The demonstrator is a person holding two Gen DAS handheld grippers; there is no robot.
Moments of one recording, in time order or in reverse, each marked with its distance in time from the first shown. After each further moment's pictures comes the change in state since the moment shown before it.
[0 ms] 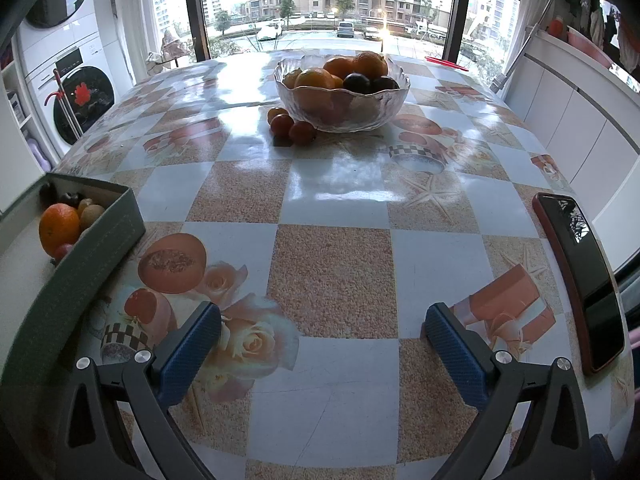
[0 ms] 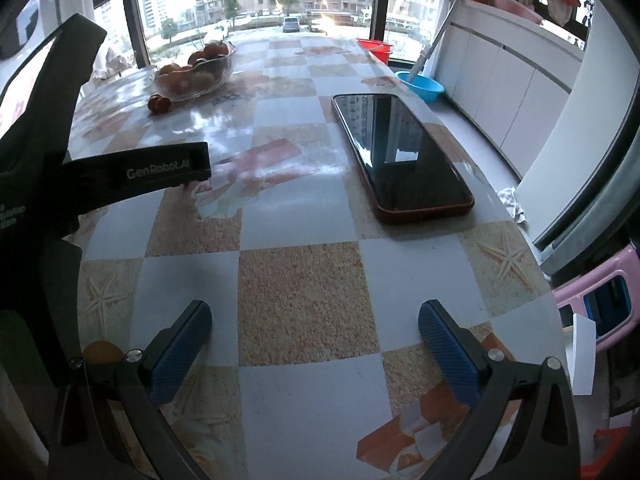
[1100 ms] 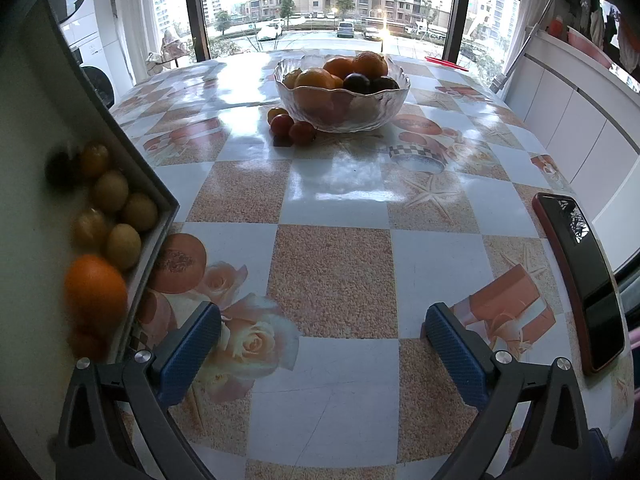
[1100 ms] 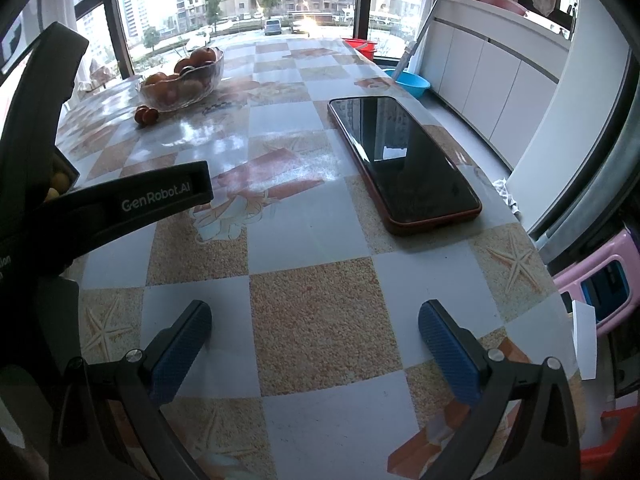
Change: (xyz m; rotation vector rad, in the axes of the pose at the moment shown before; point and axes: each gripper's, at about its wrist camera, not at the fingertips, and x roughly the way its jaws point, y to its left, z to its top) left arm 0.000 0.000 0.000 0.001 0.000 0.000; right arm 0.005 0.008 0.007 0.058 -0.011 -0.029
